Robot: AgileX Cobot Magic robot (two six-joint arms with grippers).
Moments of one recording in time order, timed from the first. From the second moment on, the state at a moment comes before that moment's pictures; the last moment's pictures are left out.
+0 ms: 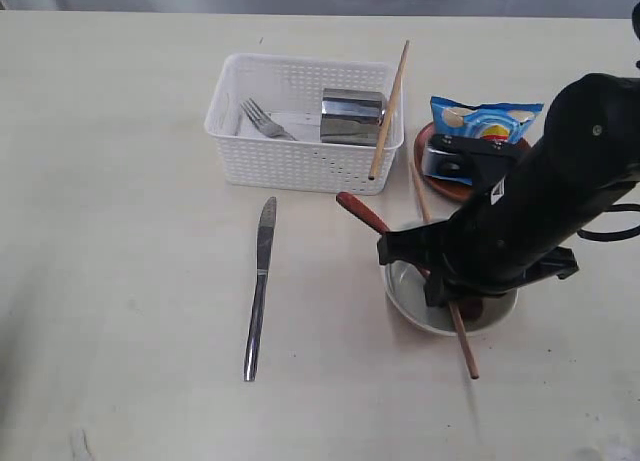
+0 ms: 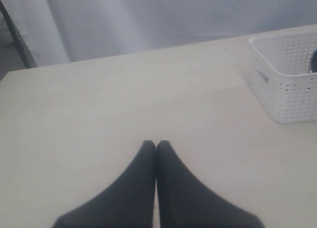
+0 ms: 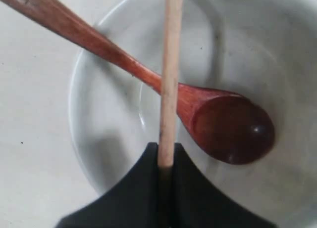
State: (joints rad) left arm -0.14 0.00 0.00 0.14 0.35 -0.04; right arm 0.54 1.55 -0.70 0.32 0.65 0.19
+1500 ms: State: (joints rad) left arm -0.14 0.00 0.00 0.15 0.35 -0.04; right arm 0.54 1.49 -1.32 0.09 1.15 0.27
